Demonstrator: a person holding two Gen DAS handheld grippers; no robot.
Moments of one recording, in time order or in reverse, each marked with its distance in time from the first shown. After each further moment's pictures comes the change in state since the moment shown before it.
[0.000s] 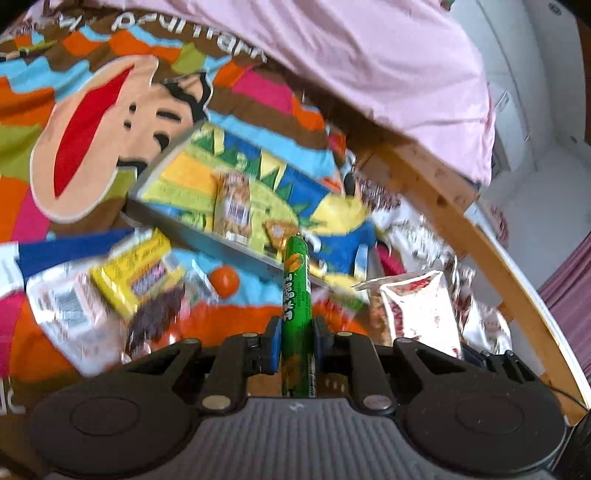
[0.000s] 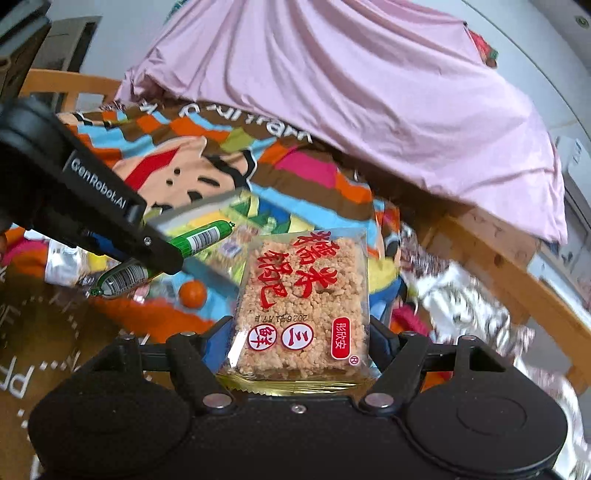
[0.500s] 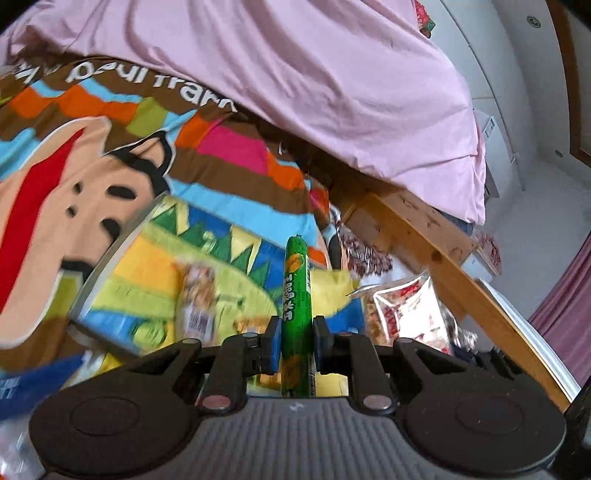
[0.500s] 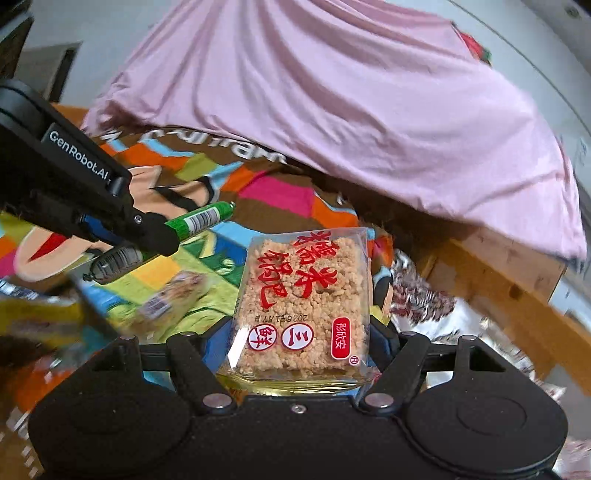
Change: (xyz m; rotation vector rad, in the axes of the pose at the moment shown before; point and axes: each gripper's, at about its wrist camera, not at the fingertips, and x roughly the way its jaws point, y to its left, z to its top) left arm 0.062 -0.019 0.077 0.053 -0.126 -0.031; right arm 0.117 -0.067 0.028 0.075 -0.074 0.011
